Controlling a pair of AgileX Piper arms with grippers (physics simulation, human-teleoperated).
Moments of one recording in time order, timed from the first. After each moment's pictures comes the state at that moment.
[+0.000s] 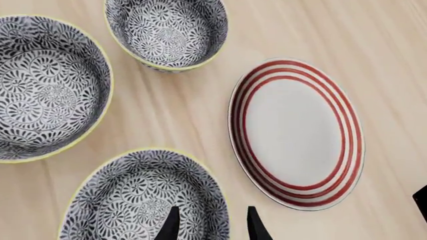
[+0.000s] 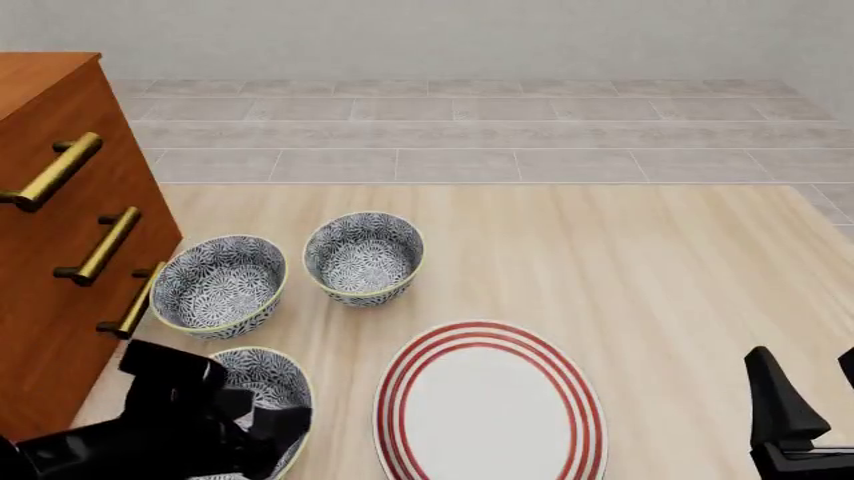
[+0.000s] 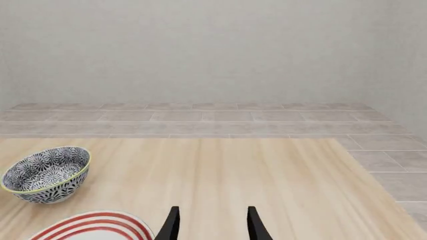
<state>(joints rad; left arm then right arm) -0.65 0.90 -0.30 0.21 -0.35 0.00 0.01 -0.01 0.00 0.00</state>
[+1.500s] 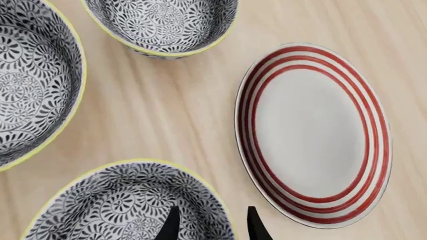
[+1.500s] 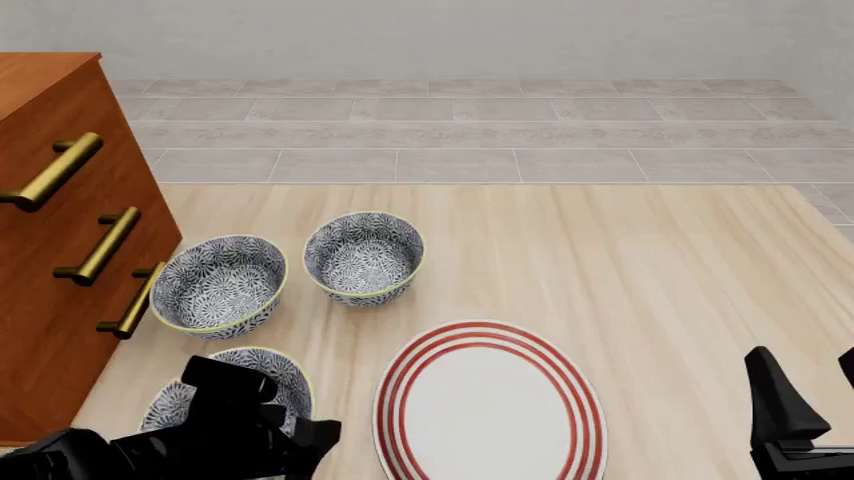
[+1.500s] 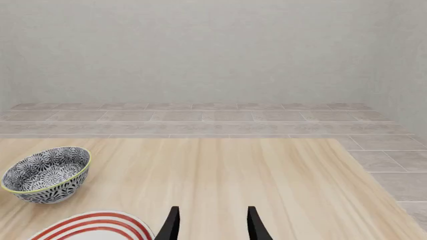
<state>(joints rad) -0.67 1.23 -0.24 -0.13 -0.39 0.00 0.01 -0.01 0.00 0.00</state>
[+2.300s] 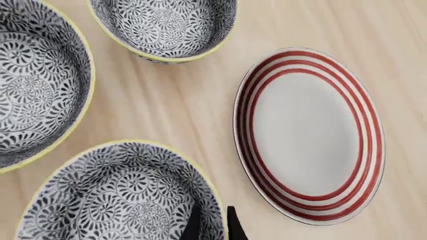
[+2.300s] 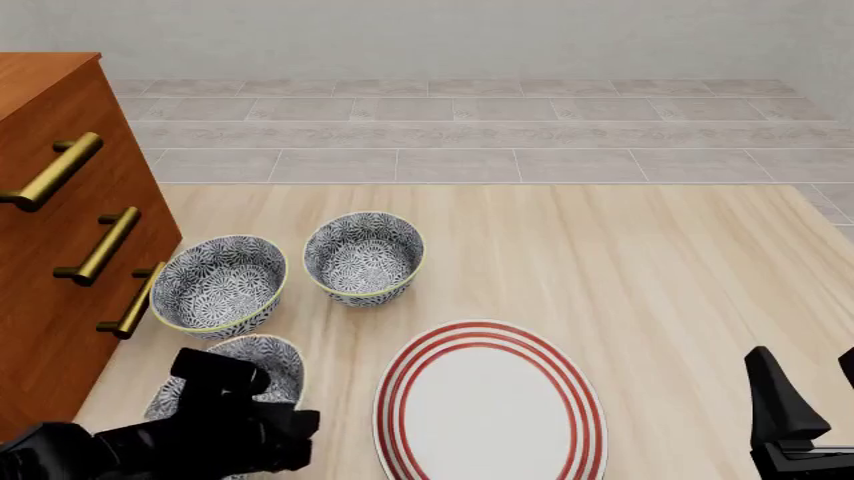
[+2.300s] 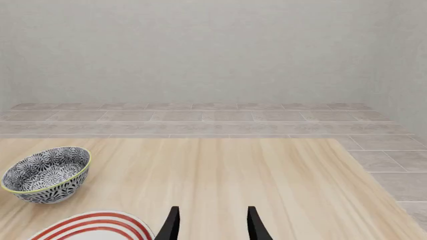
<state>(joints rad) -0.66 1.15 -0.27 -0.02 -0.38 0.00 0.01 -0.01 0.00 0.00</state>
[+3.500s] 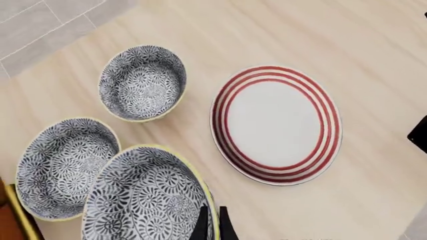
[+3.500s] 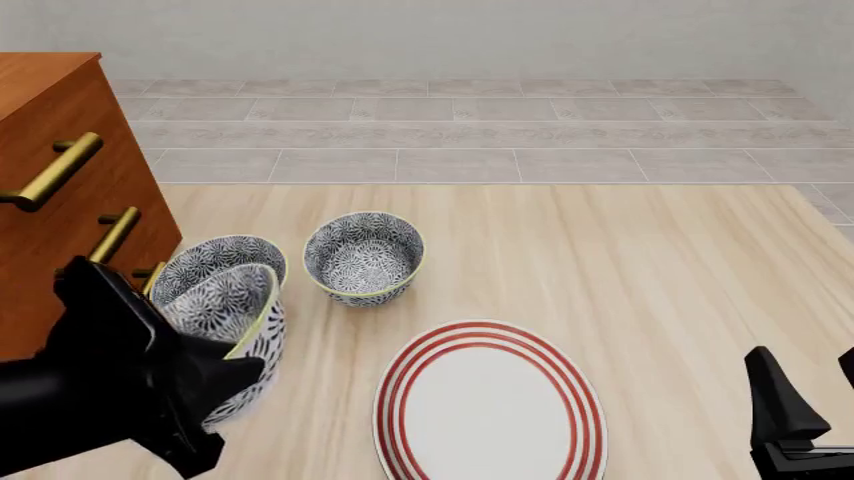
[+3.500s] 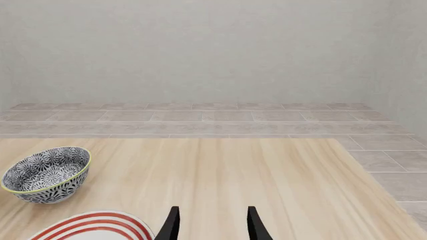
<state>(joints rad) -0.69 0.73 -0.62 0.63 0.03 0.00 0.01 -0.01 0.00 0.00</state>
